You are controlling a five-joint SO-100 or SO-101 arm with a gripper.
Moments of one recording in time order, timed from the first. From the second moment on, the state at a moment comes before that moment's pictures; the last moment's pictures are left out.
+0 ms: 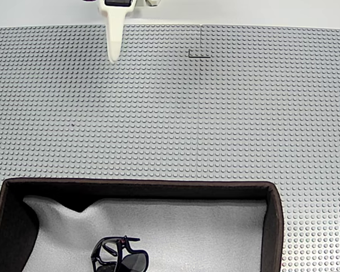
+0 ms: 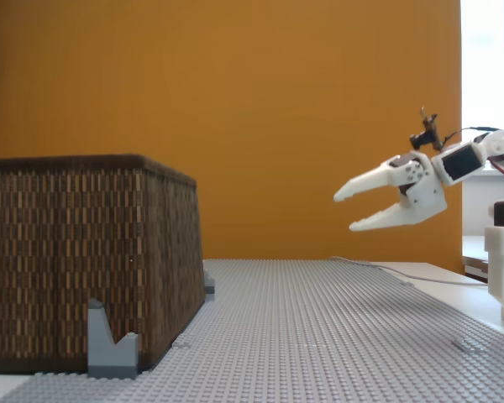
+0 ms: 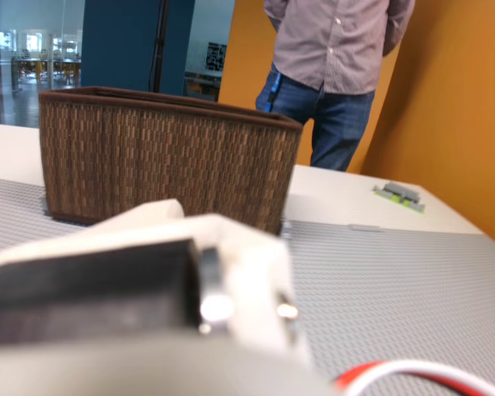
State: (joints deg) arm 0.0 175.0 163.0 37.2 -1.1
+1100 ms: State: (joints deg) arm -1.1 182.4 164.1 43.8 -3.5
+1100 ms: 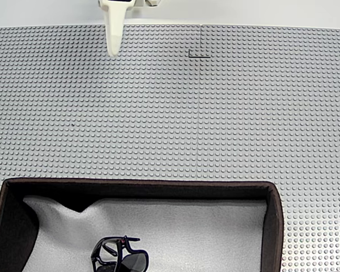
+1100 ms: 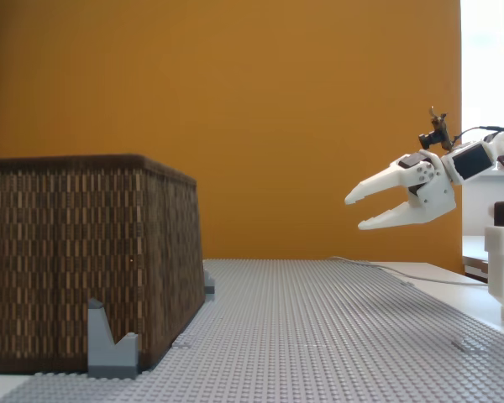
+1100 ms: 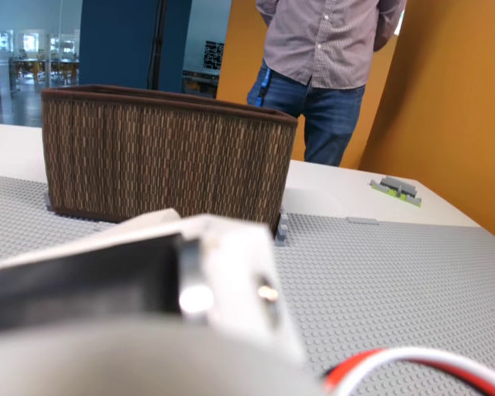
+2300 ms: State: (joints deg) arm -2.1 184.4 165.7 43.6 -4.6
